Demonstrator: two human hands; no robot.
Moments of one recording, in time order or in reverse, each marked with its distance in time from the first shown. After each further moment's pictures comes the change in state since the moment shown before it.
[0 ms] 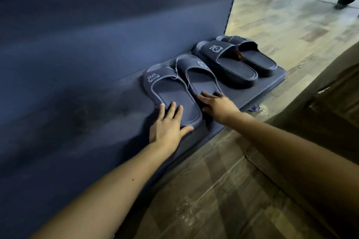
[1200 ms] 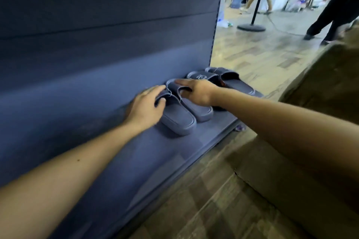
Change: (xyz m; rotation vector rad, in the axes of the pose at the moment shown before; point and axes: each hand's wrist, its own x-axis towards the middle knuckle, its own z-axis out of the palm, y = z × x) left_hand -0.016 -0.012 -0.124 -0.342 0.462 0.170; right_hand -0.054 -0.060 -0.128 0.110 0.210 -0.141
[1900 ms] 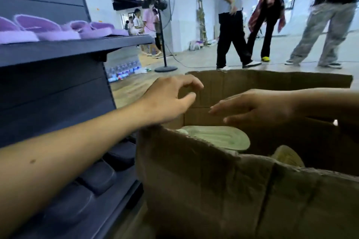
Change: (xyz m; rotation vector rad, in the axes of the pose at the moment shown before) left_hand 0.048 0.369 0.008 -0.149 -0.211 0.783; right_hand -0.313 0.179 -0.193 0.005 -0.026 0.352
